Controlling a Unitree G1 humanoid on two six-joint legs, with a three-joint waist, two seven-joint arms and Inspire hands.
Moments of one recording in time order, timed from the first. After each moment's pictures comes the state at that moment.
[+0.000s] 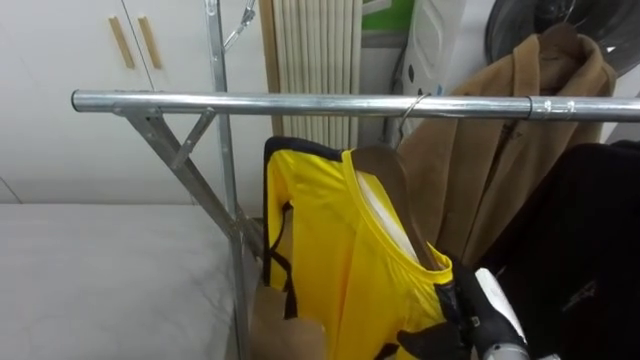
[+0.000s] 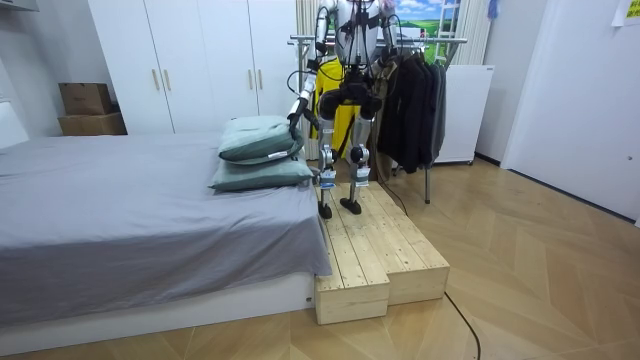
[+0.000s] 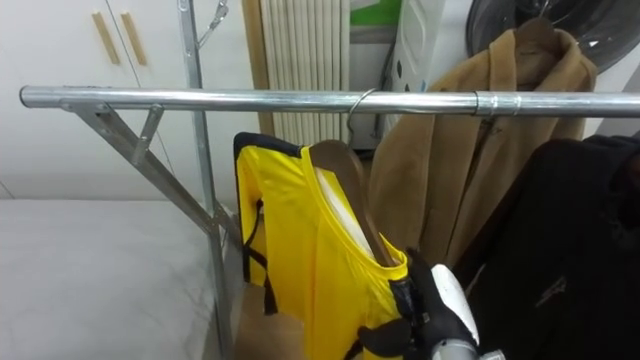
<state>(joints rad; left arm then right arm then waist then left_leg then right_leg) 0.23 0.23 0.23 1.36 0.09 0.49 0.29 0.00 -0.26 0.17 0.26 -0.23 0.09 -0.16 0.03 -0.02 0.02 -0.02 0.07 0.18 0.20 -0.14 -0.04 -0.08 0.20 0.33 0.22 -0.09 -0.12</state>
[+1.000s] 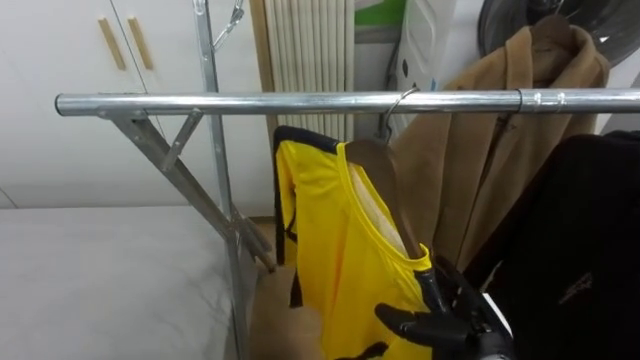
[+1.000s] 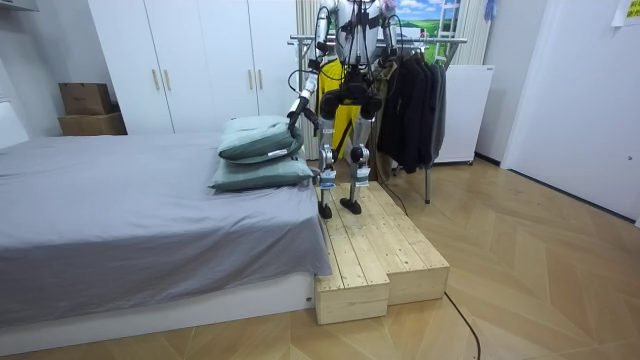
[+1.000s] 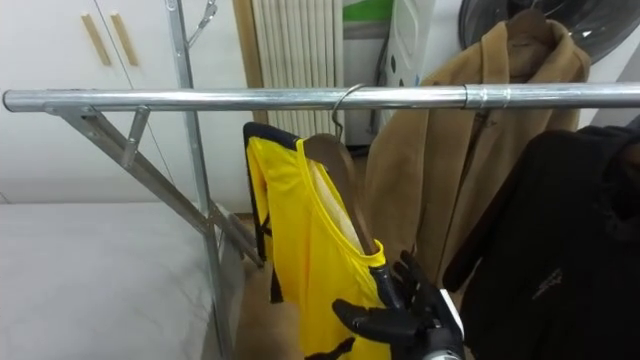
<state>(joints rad) 0.23 0.21 0.23 1.36 0.09 0.49 0.34 0.04 -0.23 0.16 0.22 0.48 0.09 -0.13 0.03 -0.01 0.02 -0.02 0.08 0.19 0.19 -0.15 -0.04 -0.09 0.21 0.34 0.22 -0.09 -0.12</state>
